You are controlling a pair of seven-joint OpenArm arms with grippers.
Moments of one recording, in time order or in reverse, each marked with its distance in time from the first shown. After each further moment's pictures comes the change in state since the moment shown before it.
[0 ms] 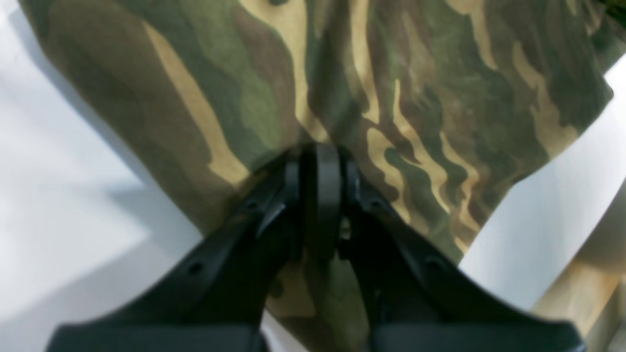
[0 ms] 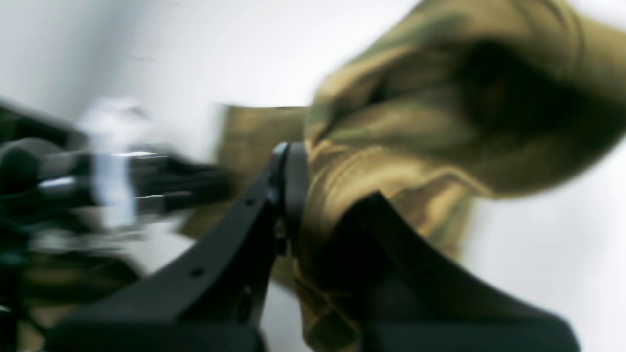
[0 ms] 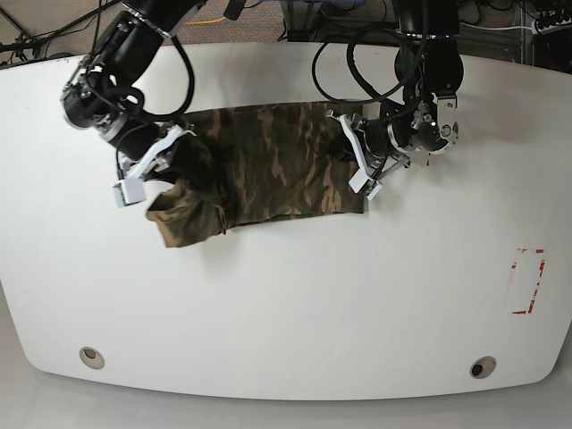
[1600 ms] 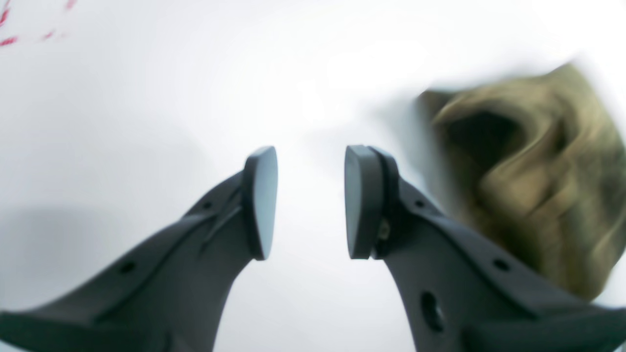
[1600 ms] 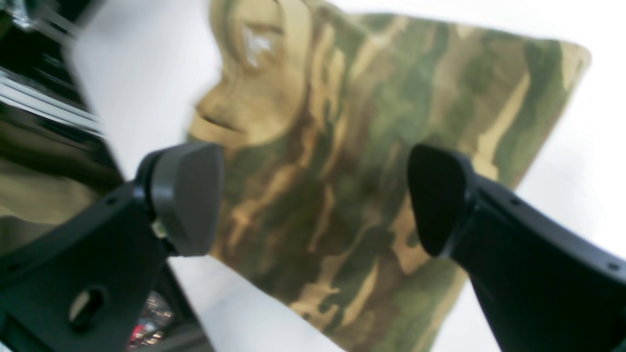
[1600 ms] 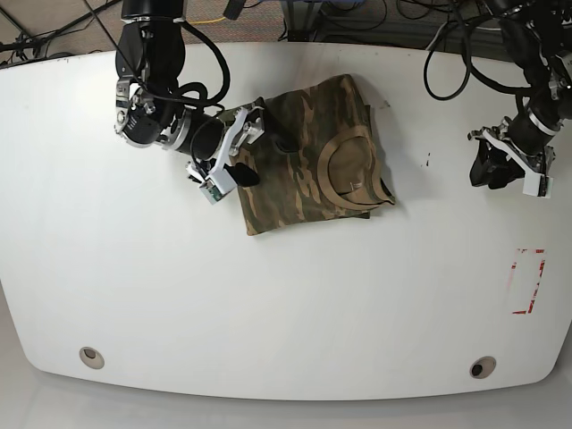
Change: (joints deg) left arm 7.7 -18.4 -29.7 14.0 -23.0 0.8 -3.1; right arm -4.2 10.3 -31.4 -4.2 -18.3 -0.3 19.5
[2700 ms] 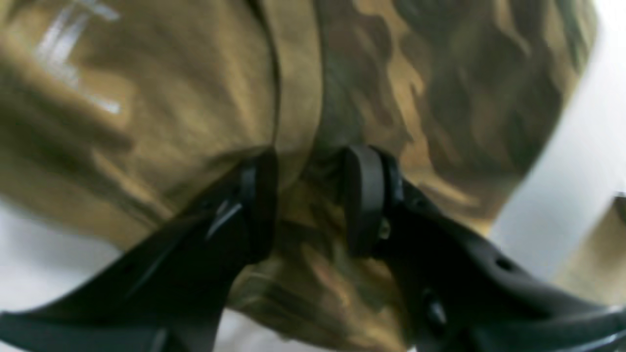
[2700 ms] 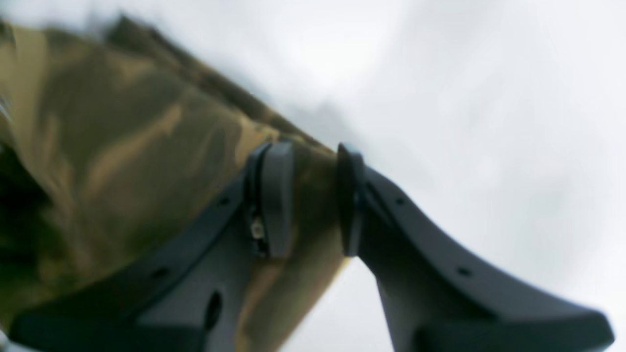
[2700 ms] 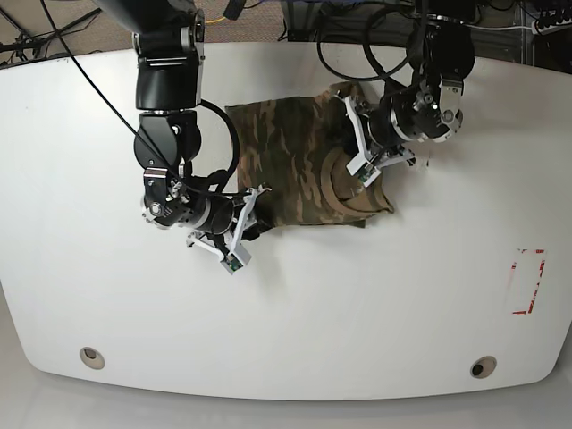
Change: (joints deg) left arm -4.2 10.9 36.9 -5.2 24.2 -0.4 -0.7; right arm 23.8 -2.1 -3.1 -29.5 -27.2 0.4 11.2
